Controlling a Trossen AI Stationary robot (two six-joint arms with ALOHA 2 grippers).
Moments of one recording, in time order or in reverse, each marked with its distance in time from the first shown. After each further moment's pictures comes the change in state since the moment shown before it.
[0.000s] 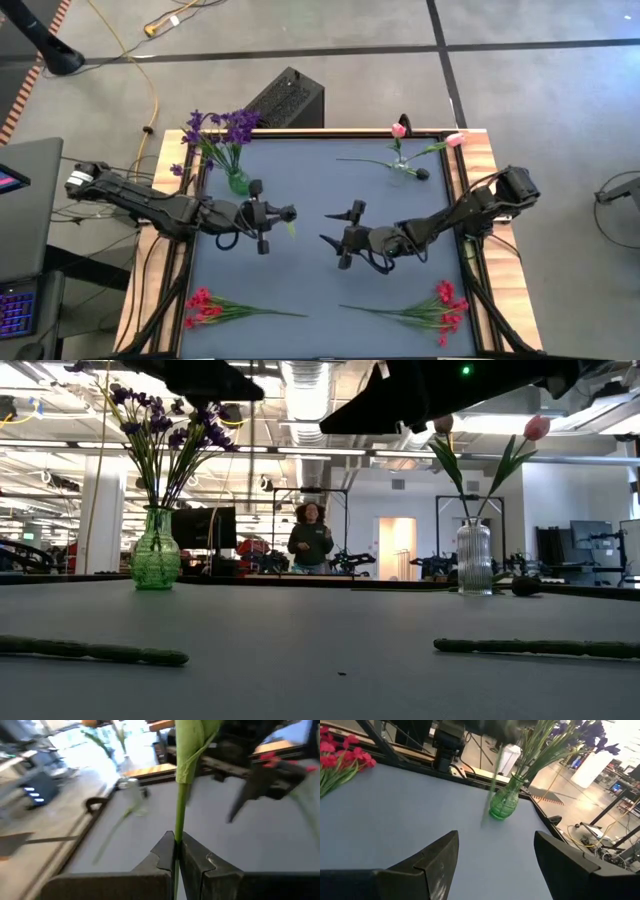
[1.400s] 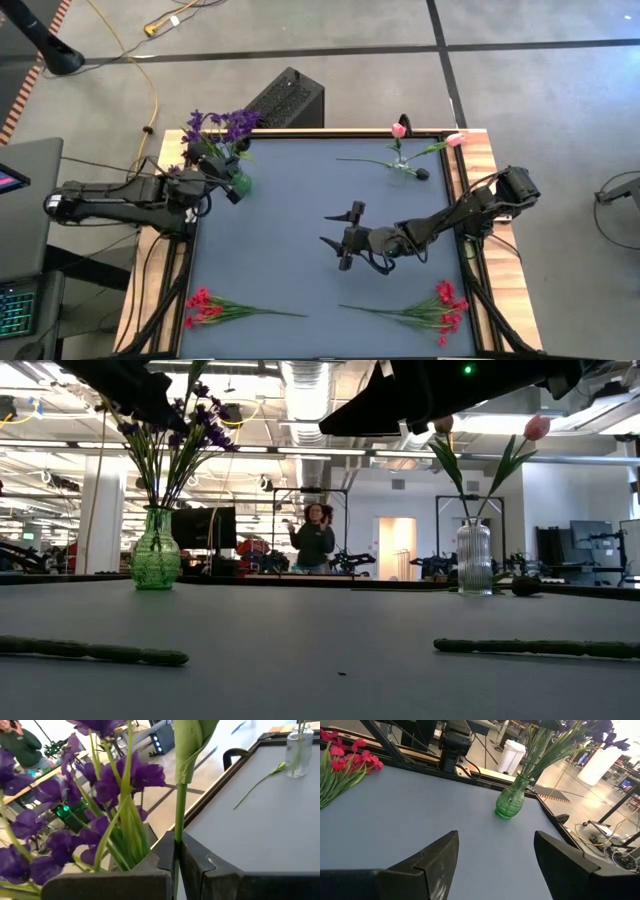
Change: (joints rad) left arm 0.264 -0.418 -0.017 -0.530 -0.386 -0.086; right arm 0.002 0.001 0.000 -0.009 -0.026 0.035
